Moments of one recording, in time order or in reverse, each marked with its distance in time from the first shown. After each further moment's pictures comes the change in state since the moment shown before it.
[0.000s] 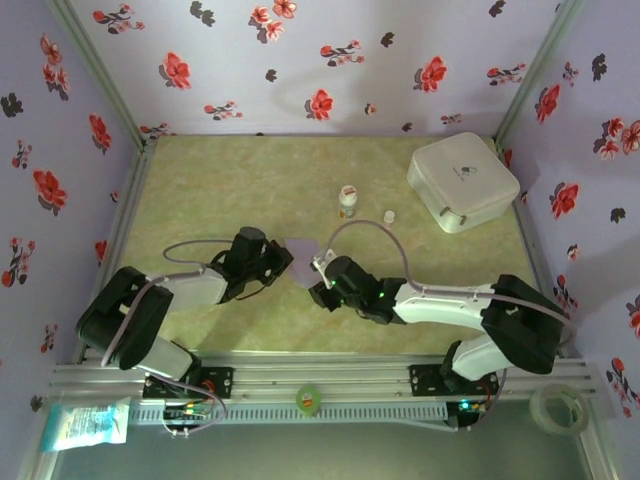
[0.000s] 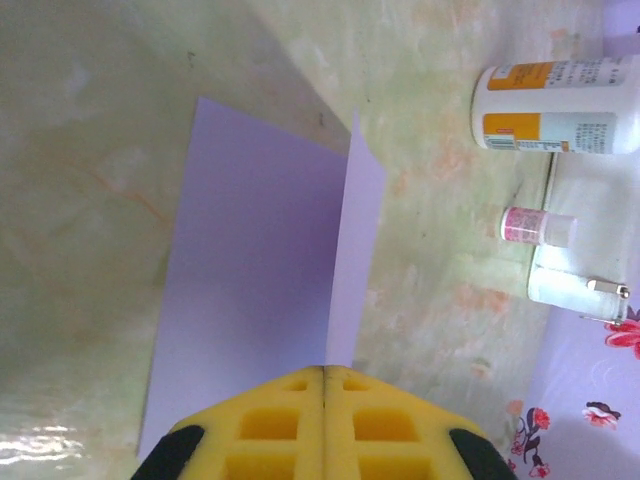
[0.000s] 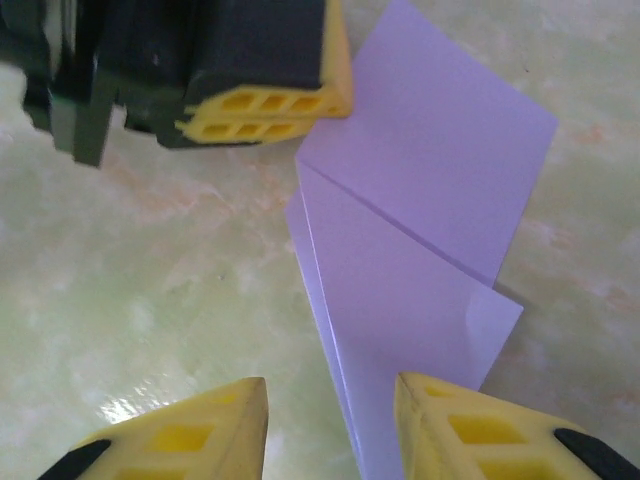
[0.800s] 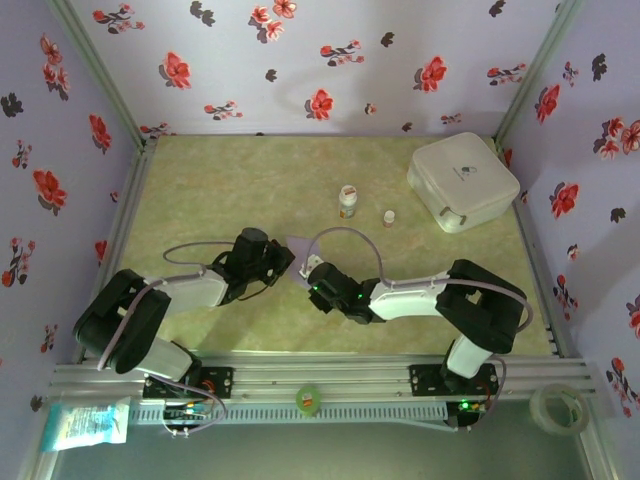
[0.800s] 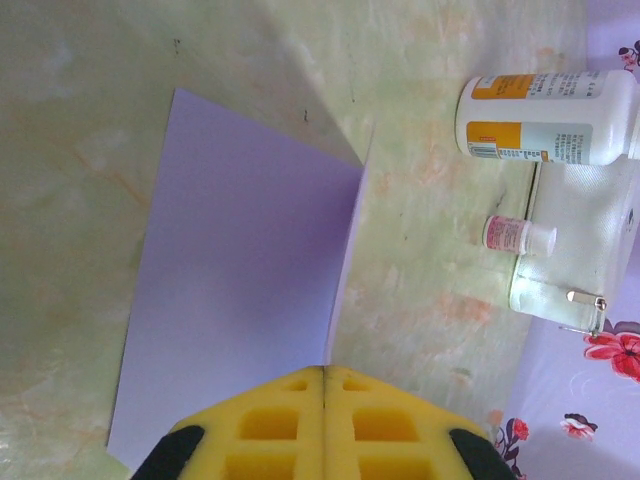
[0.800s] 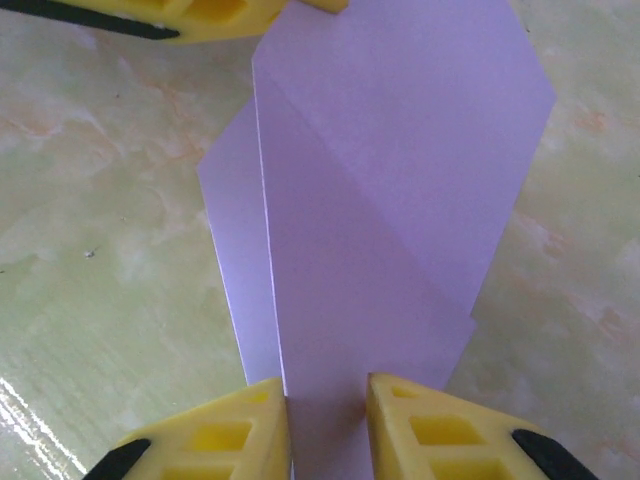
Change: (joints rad) left arm -0.023 -0.014 0.000 0.001 -0.033 -0.056; right arm 0.030 0.211 0.062 0.034 0.144 -0.104
